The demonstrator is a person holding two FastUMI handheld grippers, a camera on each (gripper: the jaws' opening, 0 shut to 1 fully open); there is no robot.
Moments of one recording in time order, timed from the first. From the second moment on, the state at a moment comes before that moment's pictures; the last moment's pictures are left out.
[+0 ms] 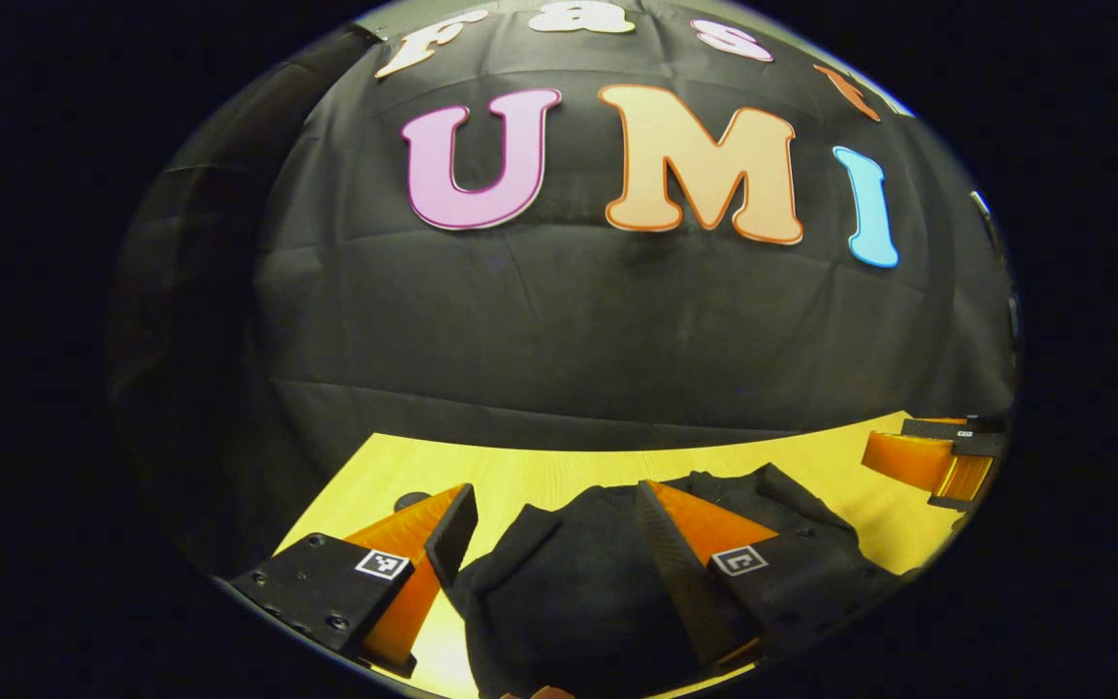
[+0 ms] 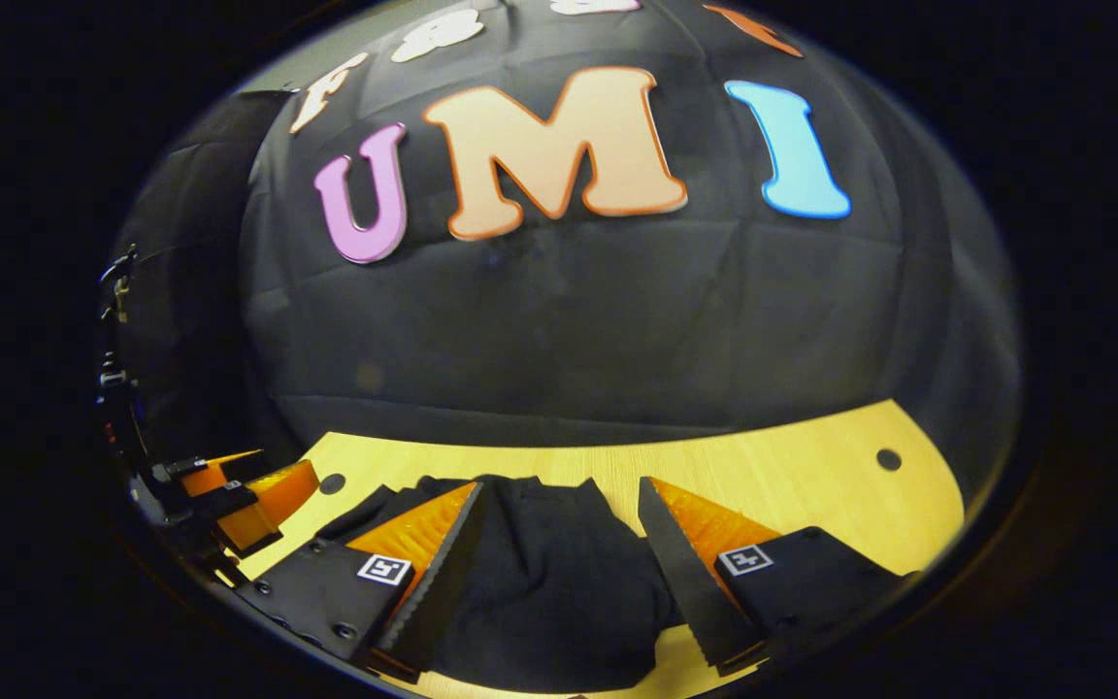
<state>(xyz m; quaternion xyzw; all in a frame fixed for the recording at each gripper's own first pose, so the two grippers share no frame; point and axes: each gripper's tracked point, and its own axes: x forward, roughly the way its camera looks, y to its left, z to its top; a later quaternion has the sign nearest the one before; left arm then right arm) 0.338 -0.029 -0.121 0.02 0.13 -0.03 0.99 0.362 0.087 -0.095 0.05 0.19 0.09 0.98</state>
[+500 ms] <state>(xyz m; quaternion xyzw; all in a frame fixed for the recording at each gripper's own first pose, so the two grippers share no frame) 0.191 -0.042 -0.023 0.03 0.04 -0.02 1.00 0.195 0.052 0.002 0.04 0.04 0.10 0.99</state>
